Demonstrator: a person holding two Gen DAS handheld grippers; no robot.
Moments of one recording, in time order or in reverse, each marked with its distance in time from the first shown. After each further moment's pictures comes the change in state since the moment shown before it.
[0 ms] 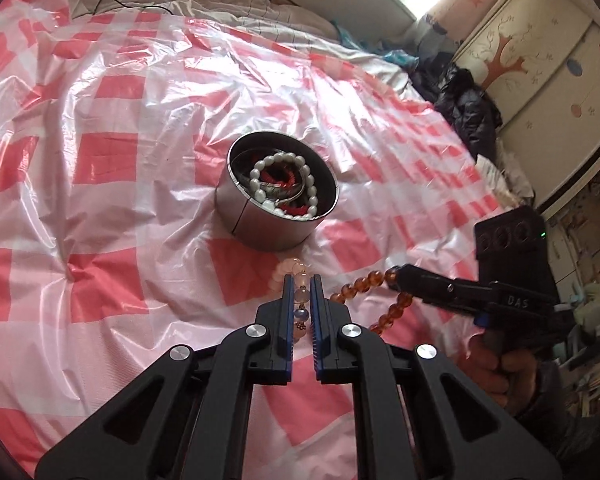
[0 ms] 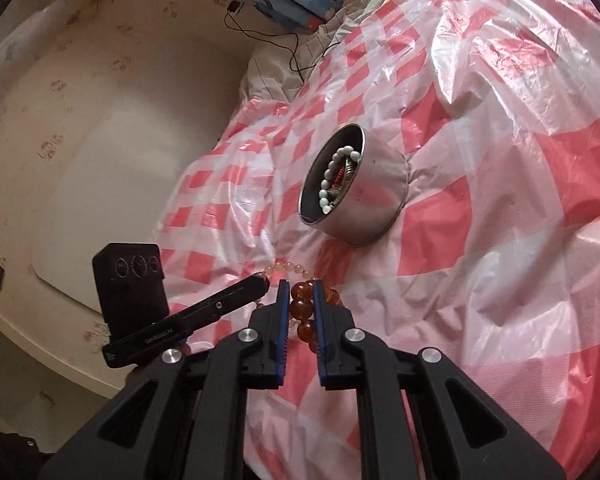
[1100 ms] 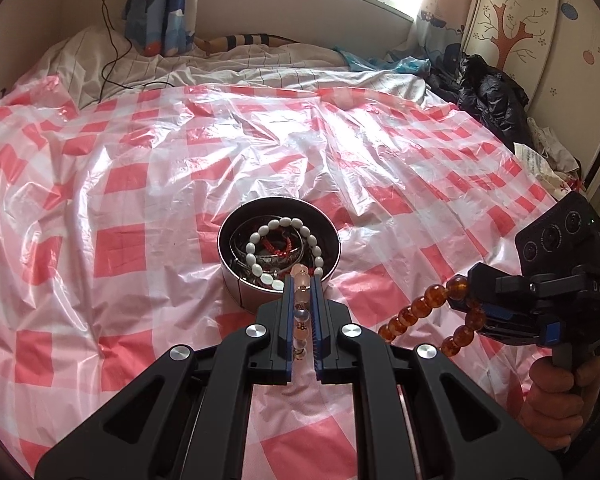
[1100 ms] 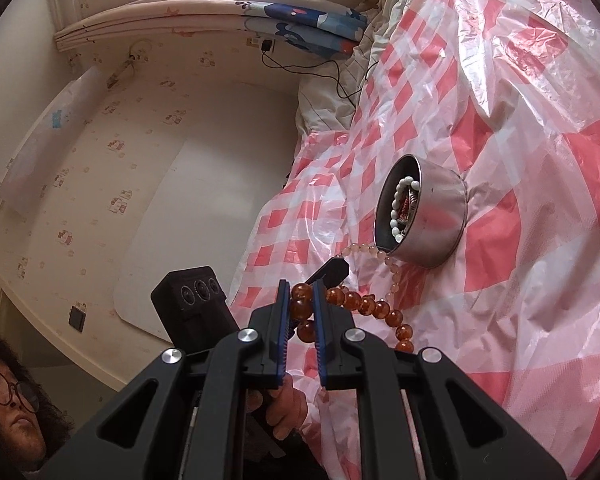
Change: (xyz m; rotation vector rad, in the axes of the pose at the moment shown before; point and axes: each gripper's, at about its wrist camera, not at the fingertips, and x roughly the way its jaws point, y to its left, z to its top) left arm 0.012 -0.054 0.021 0.194 -0.142 0.266; right arm -0.023 -0.002 0.012 0.099 -0.092 0.269
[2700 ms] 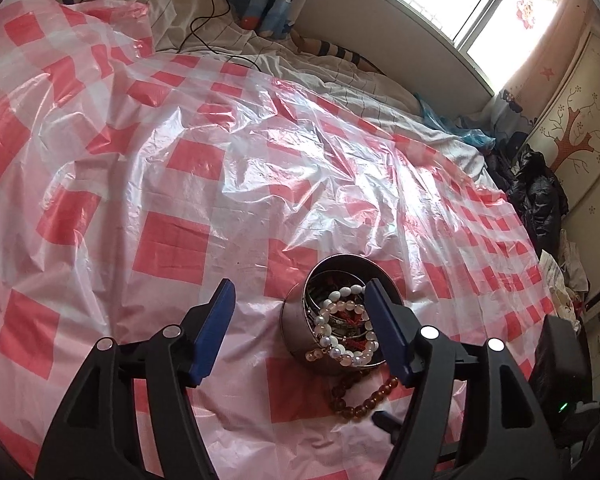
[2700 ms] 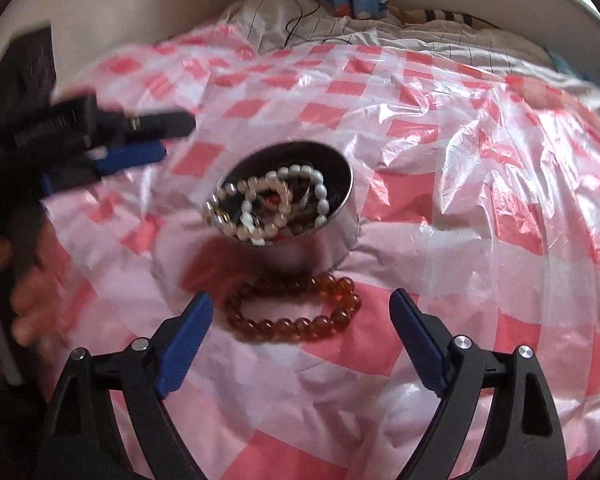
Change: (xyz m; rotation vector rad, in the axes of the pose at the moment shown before) left arm 0.014 0.078 0.023 -0.386 -0.035 0.031; right arm 0.111 0.013 -0.020 -0.786 0.331 -0.962
